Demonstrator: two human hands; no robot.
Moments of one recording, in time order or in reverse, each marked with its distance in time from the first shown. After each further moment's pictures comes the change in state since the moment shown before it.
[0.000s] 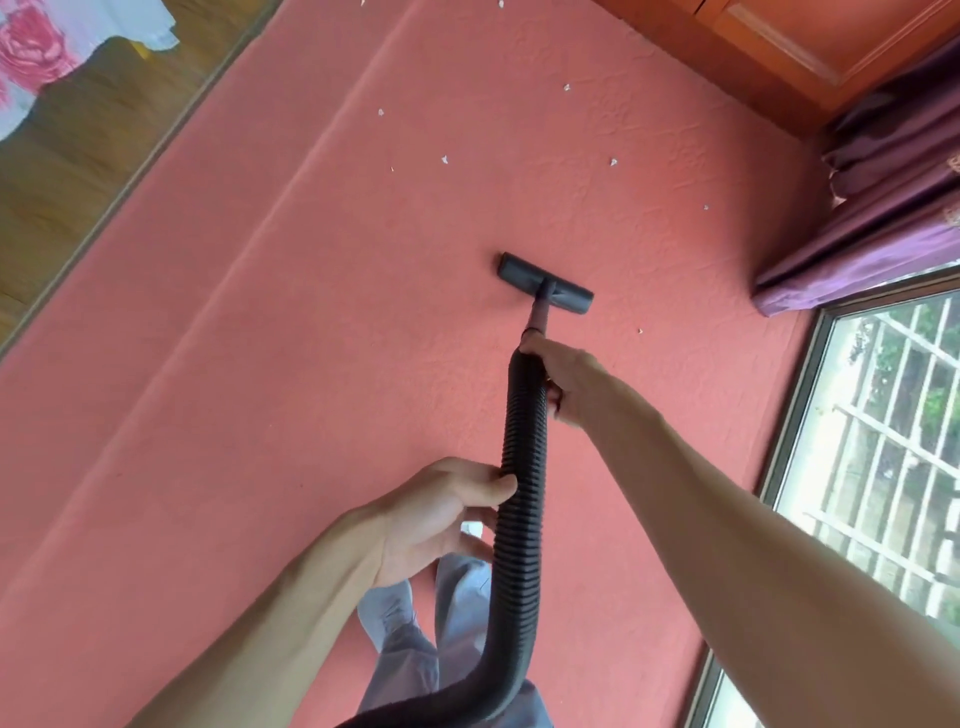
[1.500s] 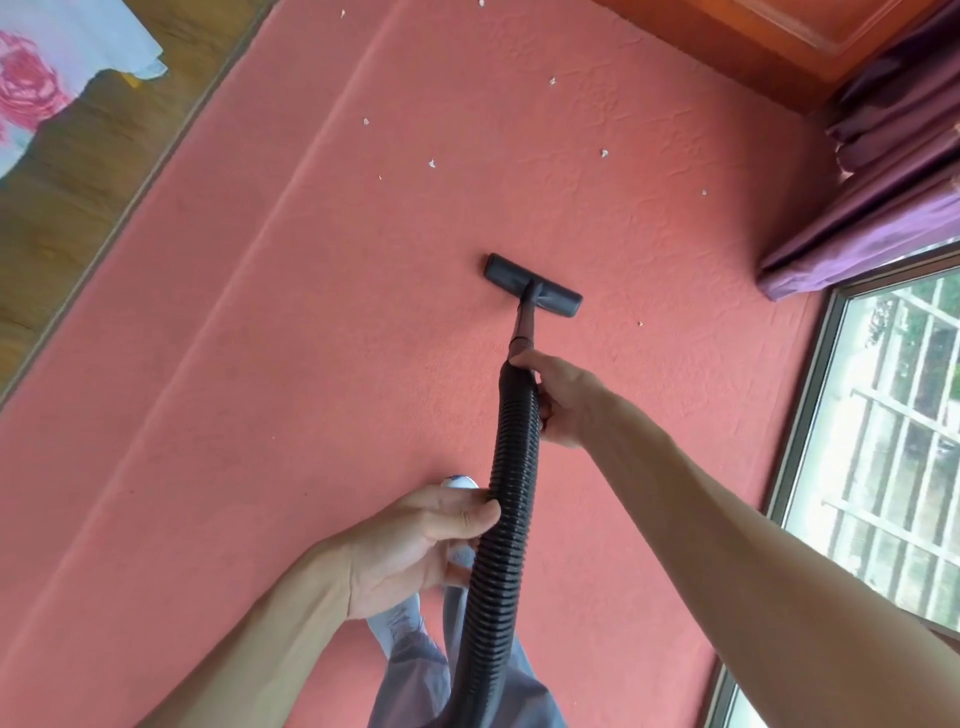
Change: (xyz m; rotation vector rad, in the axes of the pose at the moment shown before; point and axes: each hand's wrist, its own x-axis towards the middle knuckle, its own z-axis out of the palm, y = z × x) left_hand 0.002 -0.008 0.010 -0.037 -0.091 -0.021; right_hand 0.001 0.014 -0.028 0.221 -0.265 0.144
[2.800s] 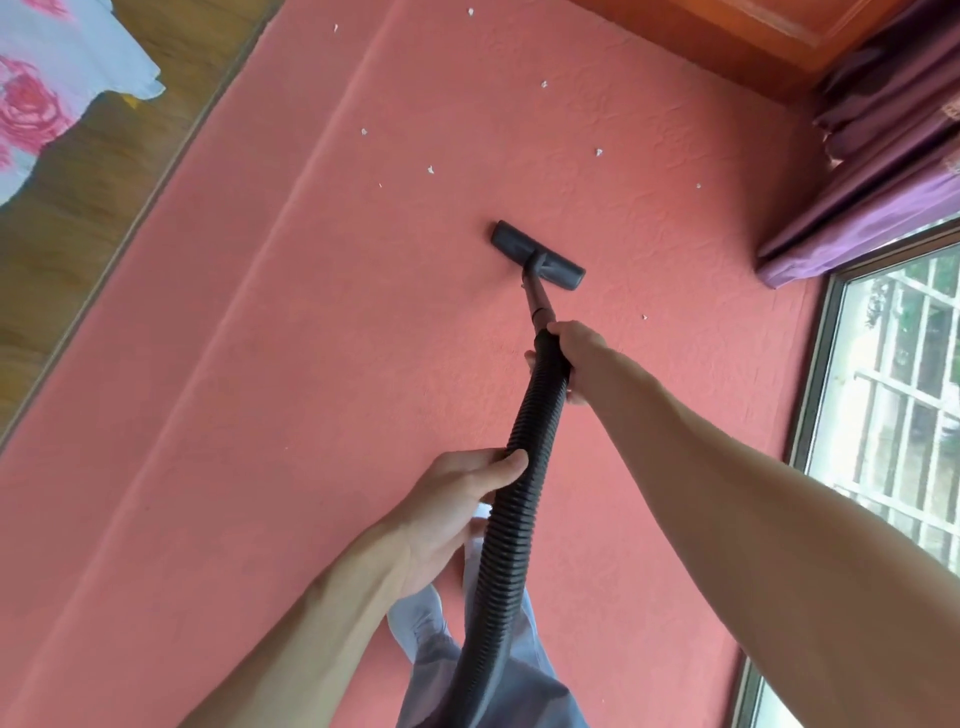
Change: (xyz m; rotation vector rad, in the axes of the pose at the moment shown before) left_hand -0.002 0.012 0.008 0.136 0.330 0.082; right_hand 0.013 -0.022 0.019 0.111 0.182 -0.135
